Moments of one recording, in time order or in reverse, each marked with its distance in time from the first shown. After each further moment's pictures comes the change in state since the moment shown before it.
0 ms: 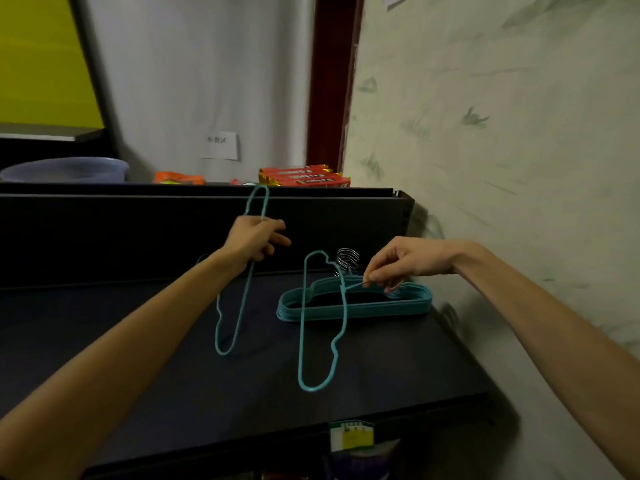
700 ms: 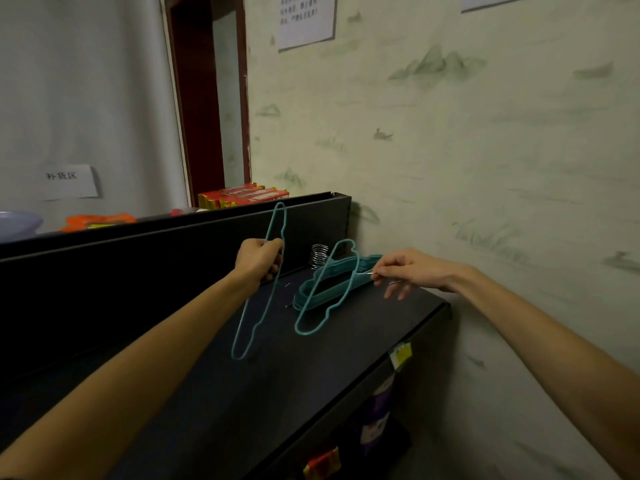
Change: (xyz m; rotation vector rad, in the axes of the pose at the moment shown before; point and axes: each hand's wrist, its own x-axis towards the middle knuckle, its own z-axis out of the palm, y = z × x) left_hand -0.021 -0.015 -0.064 -0.070 -0.417 0.088; right_hand -0.043 -0.104 0.163 0.253 0.715 0.440
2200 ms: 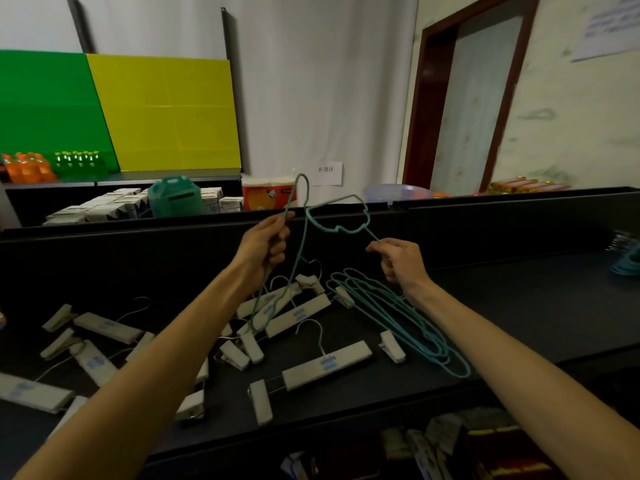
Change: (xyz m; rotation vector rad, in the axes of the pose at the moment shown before) left_hand -0.404 -0.109 -0.731 -0.516 0.165 0.153; right_hand -0.131 -0.493 0.635 0.635 0.121 -0.431
